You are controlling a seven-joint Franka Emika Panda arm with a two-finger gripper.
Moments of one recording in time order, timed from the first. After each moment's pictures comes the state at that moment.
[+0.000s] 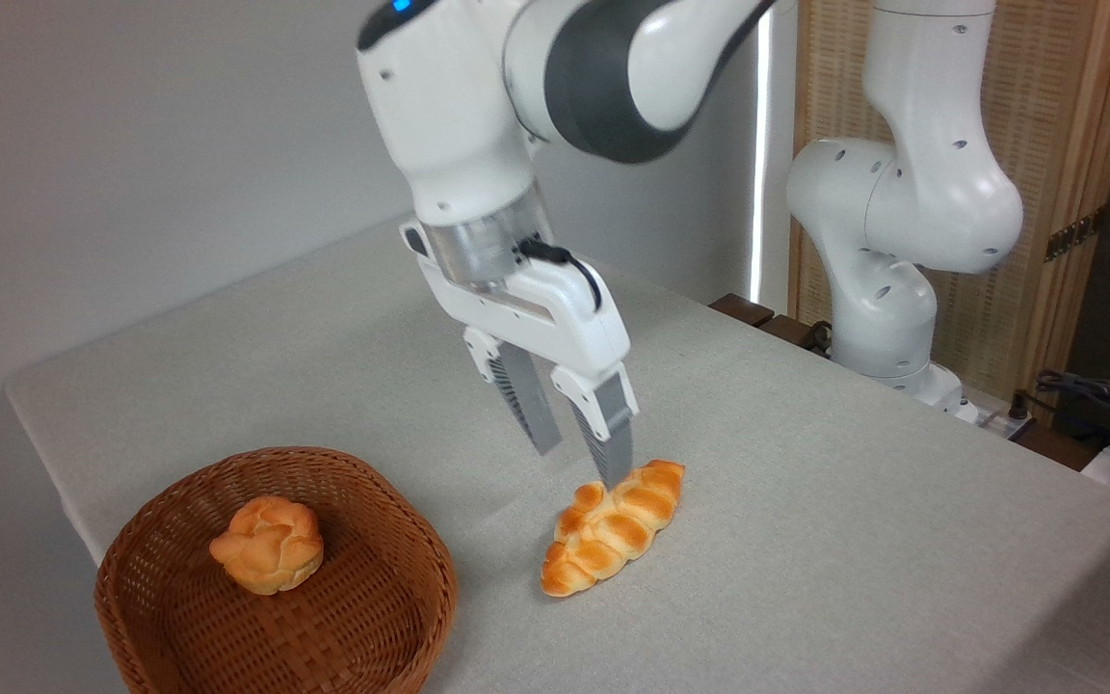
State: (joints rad) arm 0.01 -0.14 -0.04 -2.12 0.10 1.83 0.70
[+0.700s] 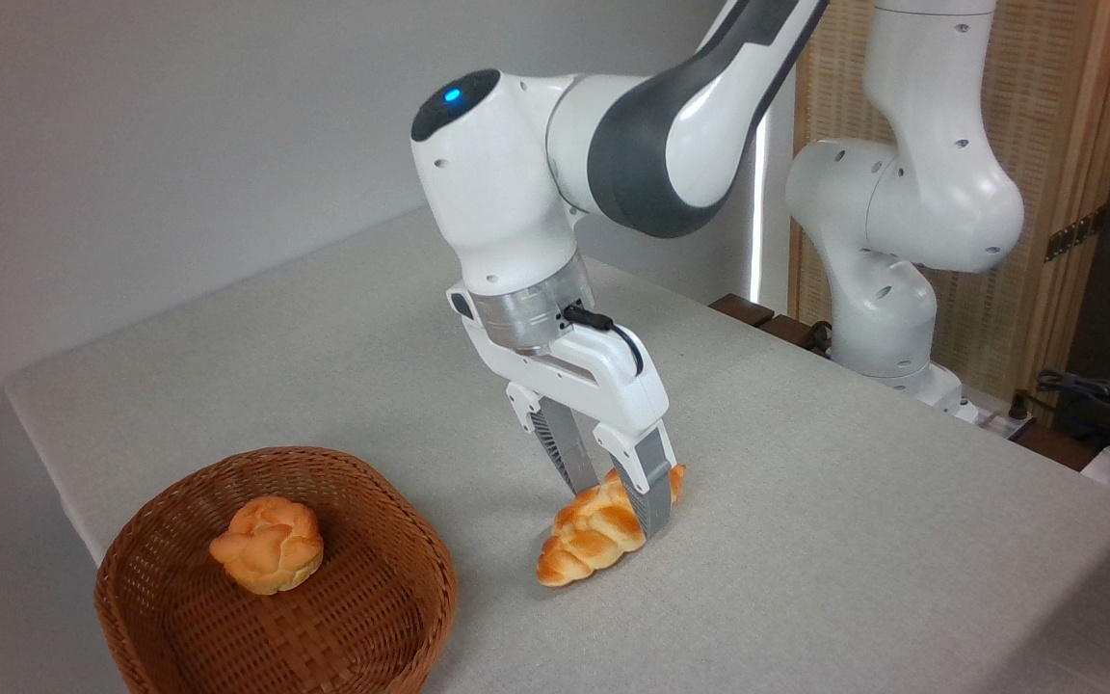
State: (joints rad) arm 0.04 -0.15 -0.04 -2.27 0.14 1.97 0.70
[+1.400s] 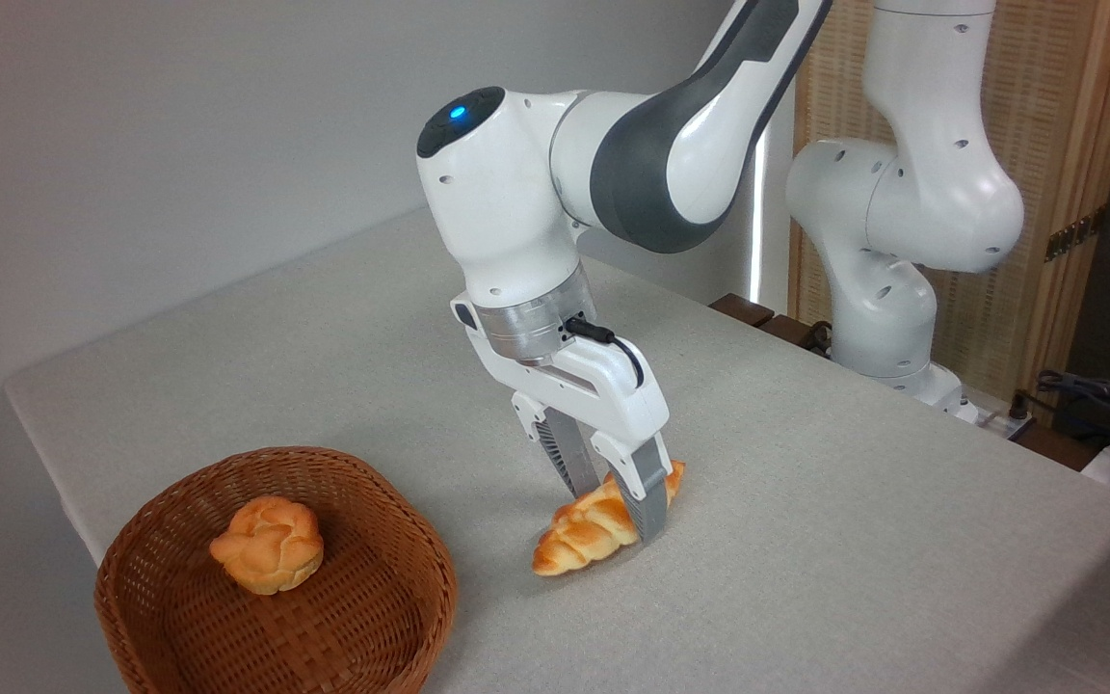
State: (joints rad) arm 0.04 -0.14 -0.04 -2.29 0.14 1.99 0.70
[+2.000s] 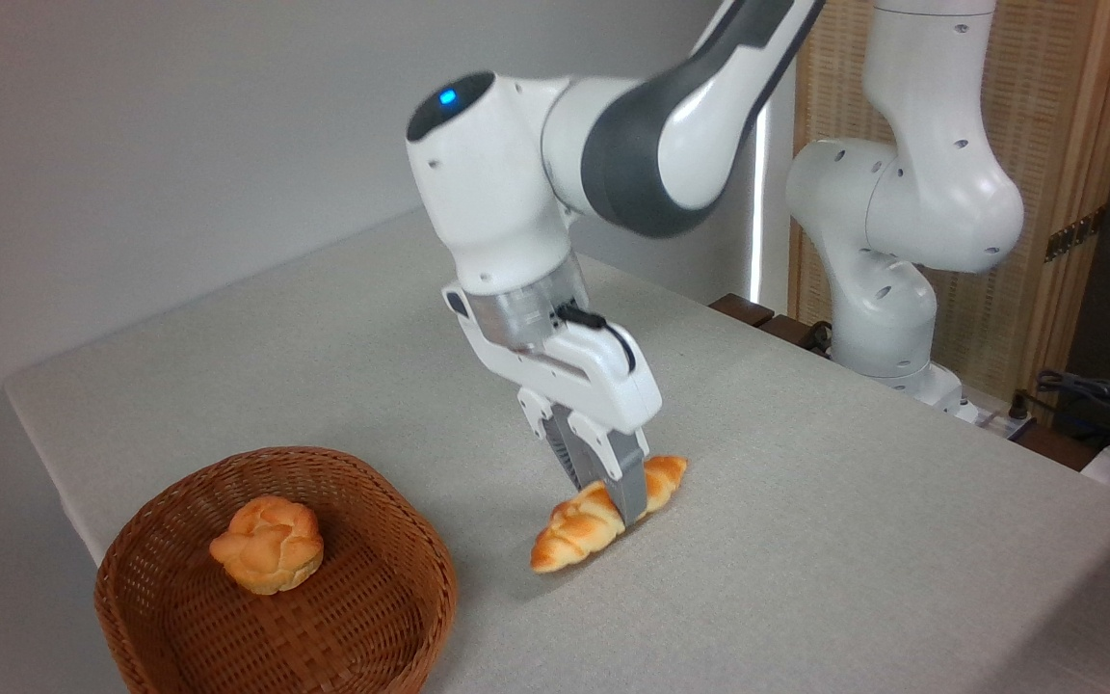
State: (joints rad) arm 0.03 -0.14 -0.04 -2.24 0.14 1.94 0.70
